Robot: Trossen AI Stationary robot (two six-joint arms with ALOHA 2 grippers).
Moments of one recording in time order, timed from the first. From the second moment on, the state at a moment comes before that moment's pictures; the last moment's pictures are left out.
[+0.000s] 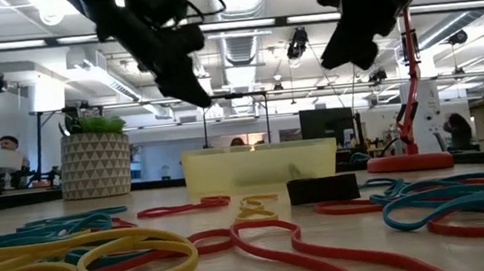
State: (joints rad) left arm 0.31 1.41 1.01 -0.35 0.08 0.09; right arm 0.08 1.28 0.80 -0.24 -0.01 0.33
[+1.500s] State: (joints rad) left arm 0.25 1.05 0.73 -0.25 0.04 -0.07; right arm 0.23 1.83 0.91 0.02 -0.13 0.32
